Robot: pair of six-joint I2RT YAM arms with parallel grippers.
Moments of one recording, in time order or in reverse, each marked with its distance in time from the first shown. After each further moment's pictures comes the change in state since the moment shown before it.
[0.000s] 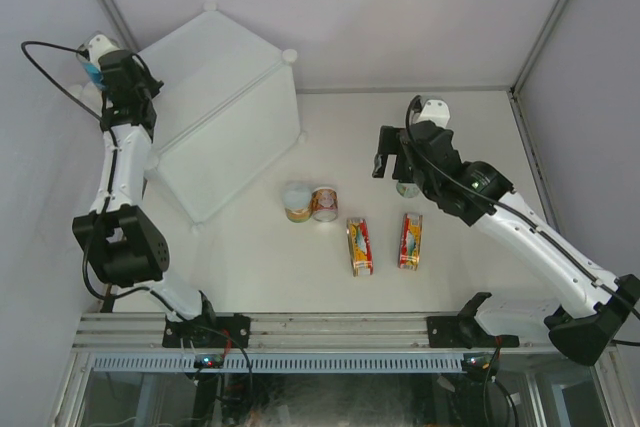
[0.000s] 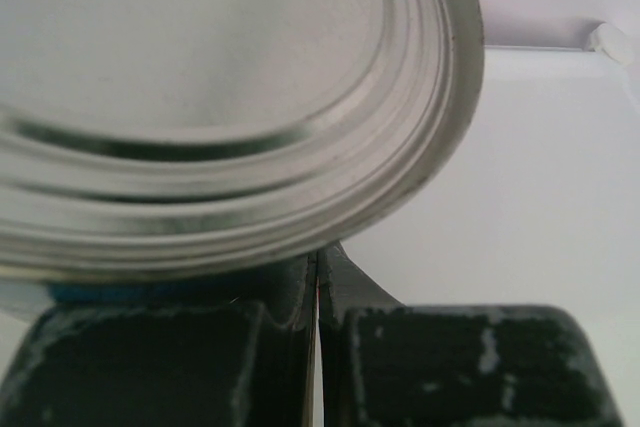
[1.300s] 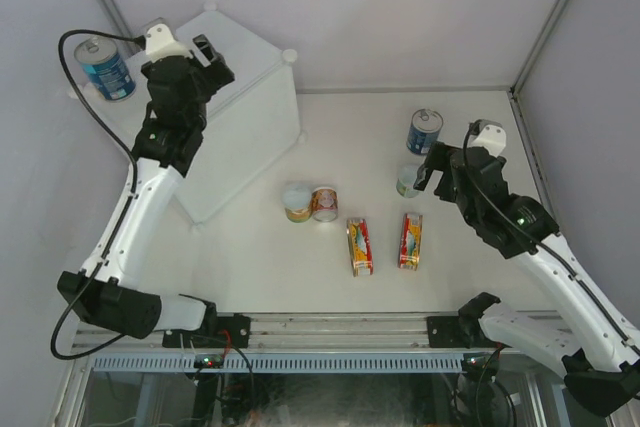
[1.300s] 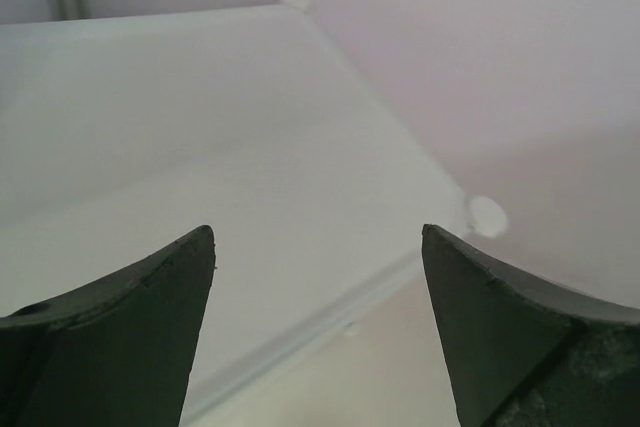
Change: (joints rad) left arm -0.434 -0.294 -0.063 -0.043 -0.222 0.074; right arm -0.155 -0.279 -0.211 -0.032 0.027 0.036
